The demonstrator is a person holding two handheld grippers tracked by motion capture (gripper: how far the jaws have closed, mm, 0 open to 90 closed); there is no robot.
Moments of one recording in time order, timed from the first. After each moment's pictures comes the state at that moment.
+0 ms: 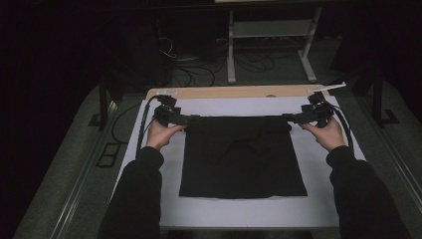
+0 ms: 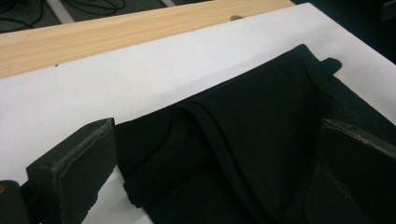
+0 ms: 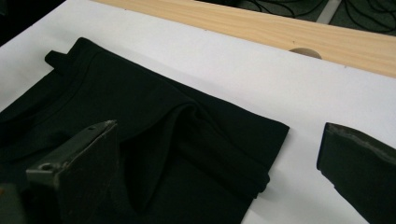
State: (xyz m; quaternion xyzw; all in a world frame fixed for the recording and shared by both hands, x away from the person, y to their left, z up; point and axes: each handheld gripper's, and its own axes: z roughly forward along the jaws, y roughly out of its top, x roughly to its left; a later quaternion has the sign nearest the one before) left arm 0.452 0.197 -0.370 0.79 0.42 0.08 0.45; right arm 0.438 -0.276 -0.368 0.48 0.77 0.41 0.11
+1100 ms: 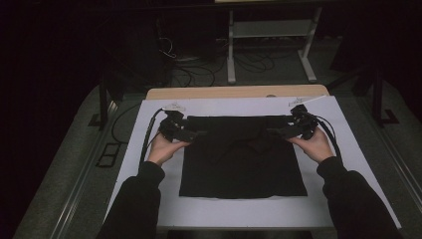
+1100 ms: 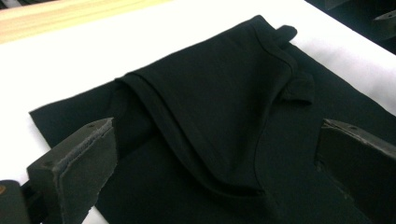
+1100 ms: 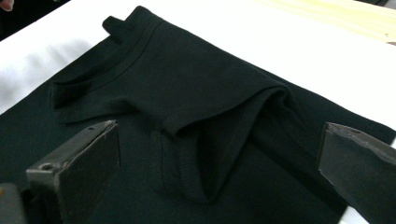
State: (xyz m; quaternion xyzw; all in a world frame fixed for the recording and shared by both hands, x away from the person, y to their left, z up) left arm 0.411 0.176 -0.382 0.81 0.37 0.06 0.45; right arm 0.412 -0.229 -0.381 0.41 0.81 0.41 0.07
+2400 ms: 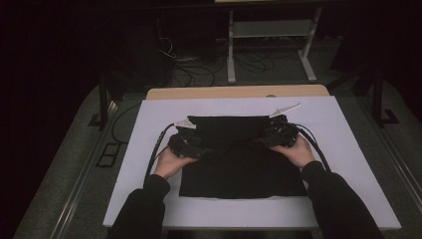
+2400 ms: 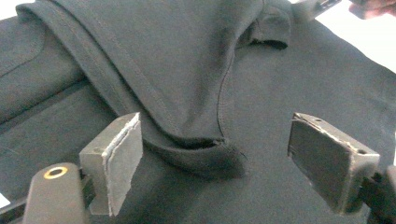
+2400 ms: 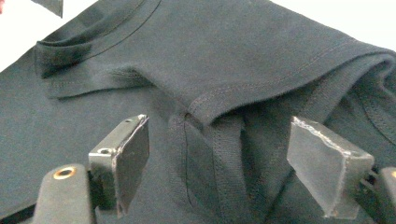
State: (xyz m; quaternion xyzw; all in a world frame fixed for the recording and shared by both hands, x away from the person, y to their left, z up) left arm 0.389 0.158 -0.417 0.84 0.34 0.00 0.42; right arm 0.418 -0.189 -0.422 0.39 0.84 0.38 0.04
